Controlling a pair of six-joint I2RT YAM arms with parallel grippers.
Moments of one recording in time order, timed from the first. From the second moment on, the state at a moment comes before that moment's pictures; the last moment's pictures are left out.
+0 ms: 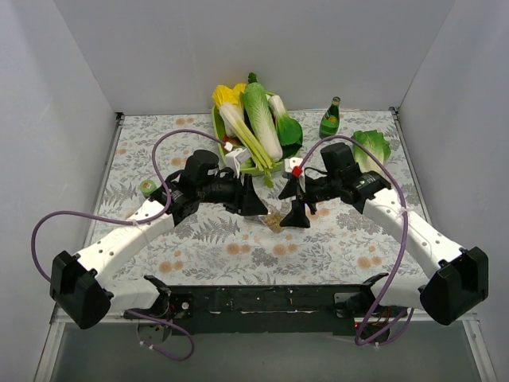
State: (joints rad) left arm -0.64 1.21 1.03 -0.34 0.63 -0.51; right arm 0.54 1.24 1.07 -0.58 -0.93 -0.58
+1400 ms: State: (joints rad) left arm -0.78 1.19 1.00 -0.10 0.39 -0.79; right arm 0.52 1.17 0.92 -0.49 -1.06 -0.36
